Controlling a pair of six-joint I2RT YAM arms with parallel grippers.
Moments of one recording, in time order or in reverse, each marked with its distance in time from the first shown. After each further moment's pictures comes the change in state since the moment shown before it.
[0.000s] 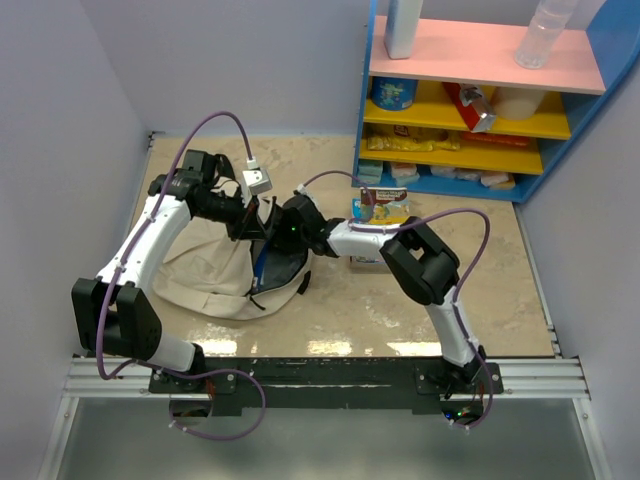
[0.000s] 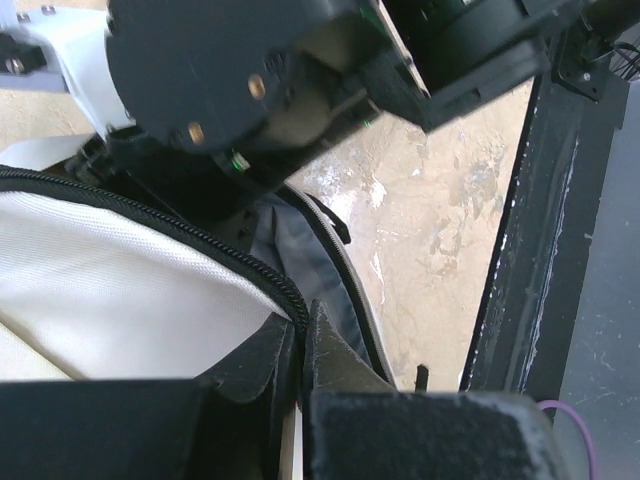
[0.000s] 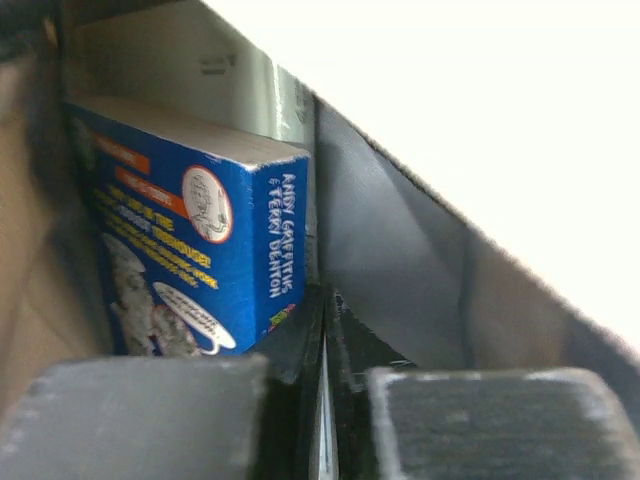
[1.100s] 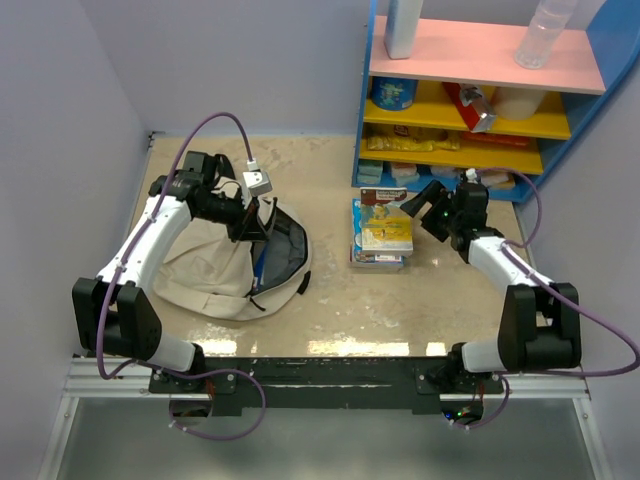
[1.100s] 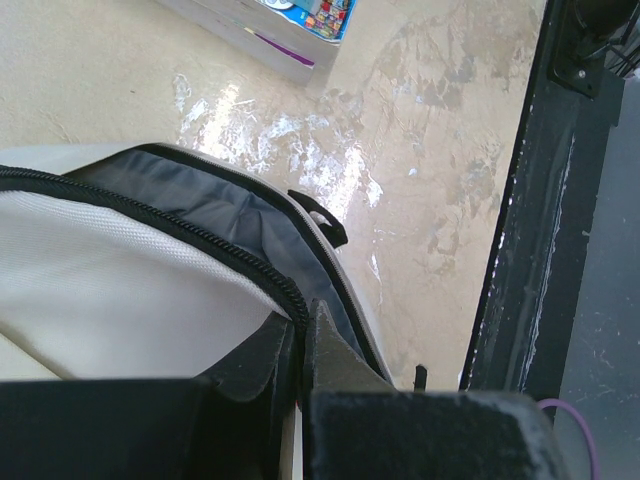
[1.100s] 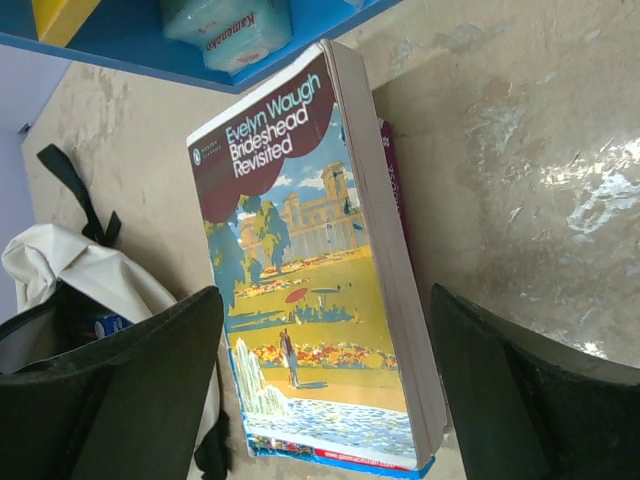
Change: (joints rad) left arm 0.000 0.000 -0.013 0.004 0.014 0.012; right arm -0.811 -0.784 -0.661 -0.018 -0.213 -0.315
